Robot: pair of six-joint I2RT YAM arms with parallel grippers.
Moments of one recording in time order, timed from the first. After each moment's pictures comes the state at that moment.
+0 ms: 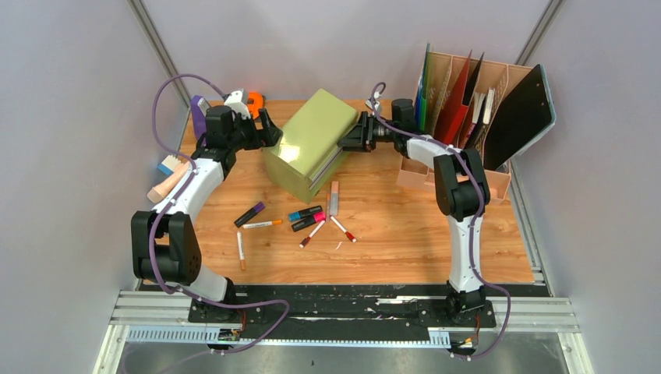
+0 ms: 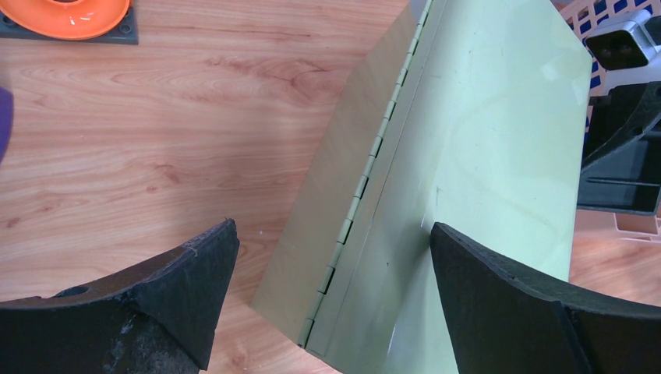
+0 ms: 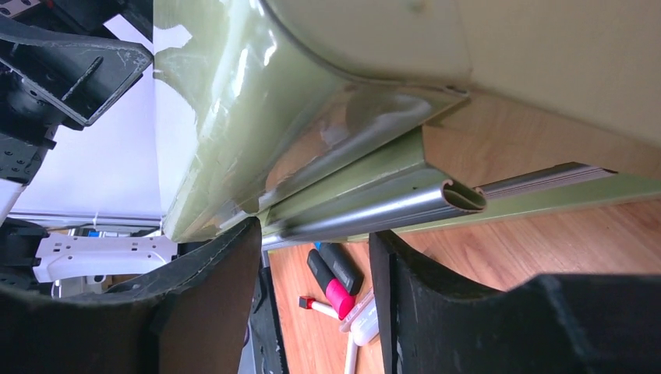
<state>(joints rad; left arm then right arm) -0.08 1.51 1.12 -0.03 0.29 -0.29 0.26 2.24 1.61 0.21 -1.06 0.73</state>
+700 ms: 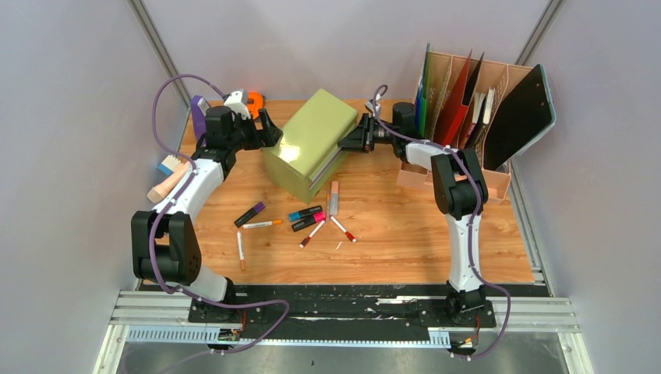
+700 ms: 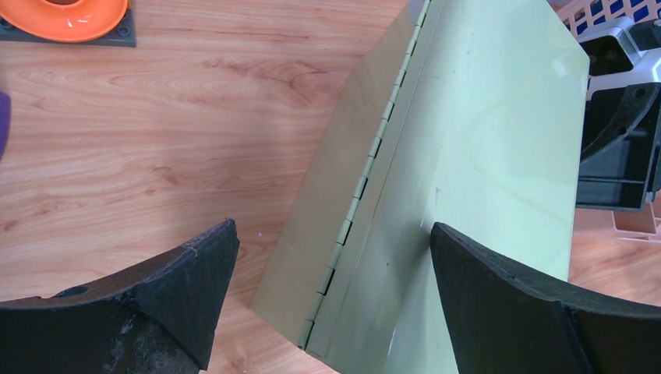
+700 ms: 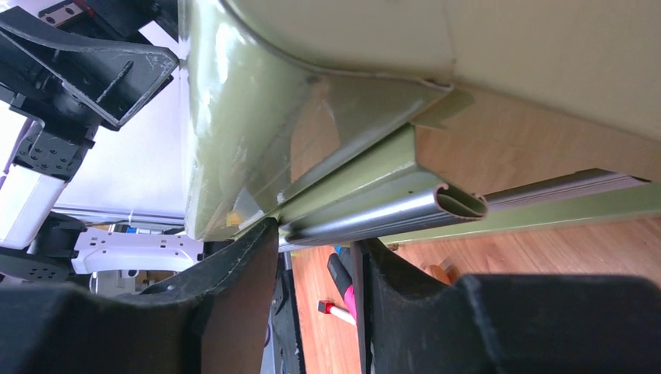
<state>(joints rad) -0.08 1.51 1.12 -0.02 0.30 -0.29 0.26 2.27 1.56 0.43 -1.11 0.91</state>
